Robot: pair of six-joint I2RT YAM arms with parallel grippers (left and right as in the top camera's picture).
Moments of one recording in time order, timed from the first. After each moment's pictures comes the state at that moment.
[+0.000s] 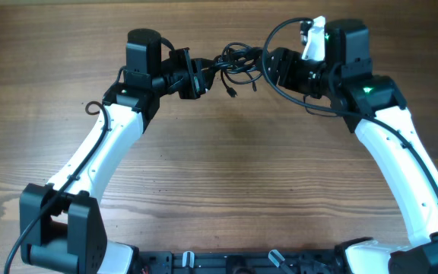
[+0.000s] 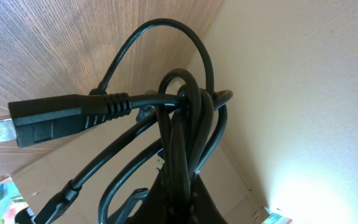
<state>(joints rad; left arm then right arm) -0.25 1.63 1.16 -0.08 0.70 -2.09 0.25 1.49 1.33 -0.56 -0.44 0.57</state>
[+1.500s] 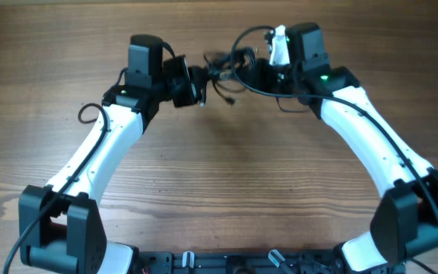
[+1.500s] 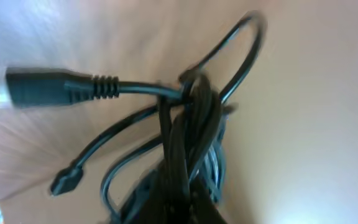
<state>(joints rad) -0.25 1.62 1.16 -0.27 0.53 -2.09 0.32 1.69 1.33 -0.51 -0.50 0.50</state>
